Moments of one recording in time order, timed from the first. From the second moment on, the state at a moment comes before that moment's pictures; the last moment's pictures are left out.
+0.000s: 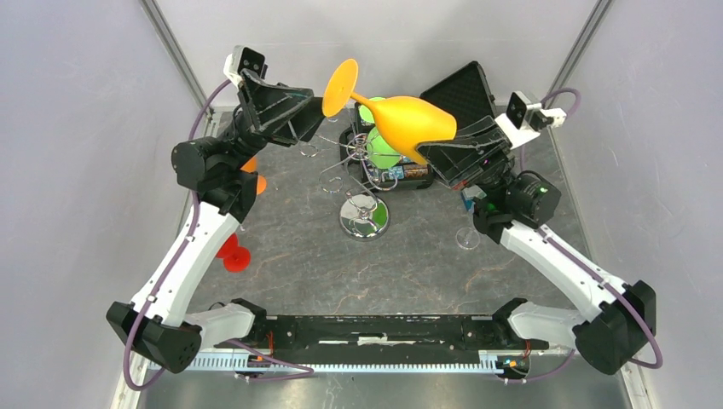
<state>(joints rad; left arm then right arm) -0.41 1.17 1.30 0.81 0.65 -2.02 0.59 1.19 1.00 1.38 -0.54 1.18</state>
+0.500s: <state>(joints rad) -0.41 1.03 1.33 0.40 0.75 -1.34 0.59 0.85 1.16 0.37 -0.12 0.46</state>
